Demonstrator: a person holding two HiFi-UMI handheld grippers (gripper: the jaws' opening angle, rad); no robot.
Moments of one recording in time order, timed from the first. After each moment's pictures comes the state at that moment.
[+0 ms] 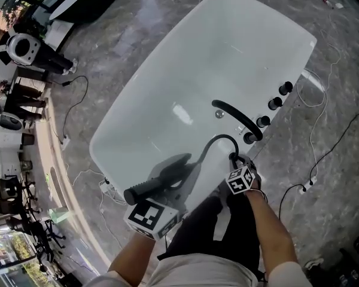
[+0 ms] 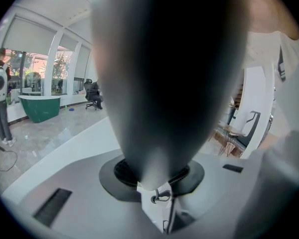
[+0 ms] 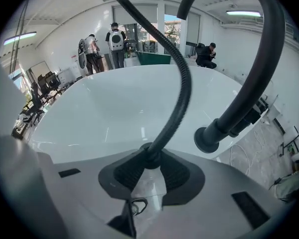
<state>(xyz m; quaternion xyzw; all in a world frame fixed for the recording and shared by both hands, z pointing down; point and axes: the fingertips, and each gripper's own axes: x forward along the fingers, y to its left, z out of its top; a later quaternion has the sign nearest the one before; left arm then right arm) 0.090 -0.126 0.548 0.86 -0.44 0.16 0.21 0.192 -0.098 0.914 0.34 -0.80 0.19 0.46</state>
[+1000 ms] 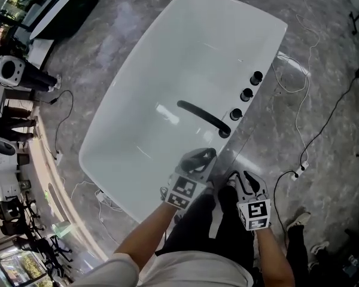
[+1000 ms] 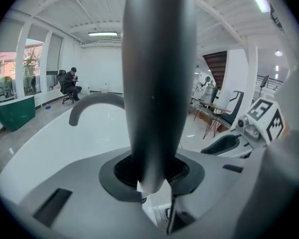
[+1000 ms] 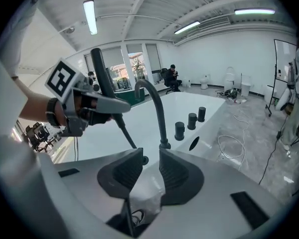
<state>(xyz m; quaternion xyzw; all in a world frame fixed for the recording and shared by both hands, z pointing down) 0.215 -0.117 0.696 0.89 -0.33 0.25 0.18 0.303 -0.035 0.728 0.48 -0.80 0.26 0.25</state>
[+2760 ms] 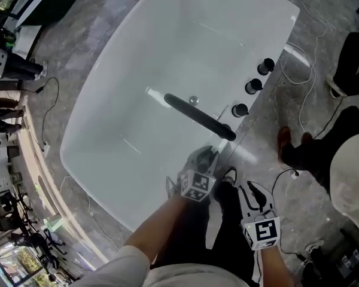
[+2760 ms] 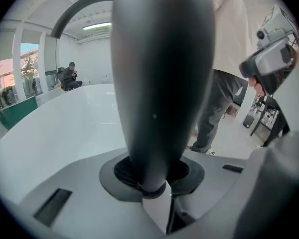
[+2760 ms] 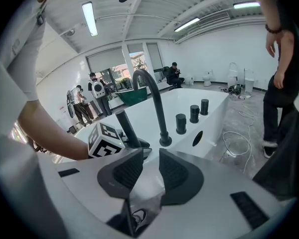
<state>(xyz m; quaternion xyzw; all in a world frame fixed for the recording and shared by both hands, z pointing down) 0.232 -0.115 0.908 0.87 -0.34 0.32 0.16 0.311 -0.034 0.763 0.46 -0.81 0.27 0.23</state>
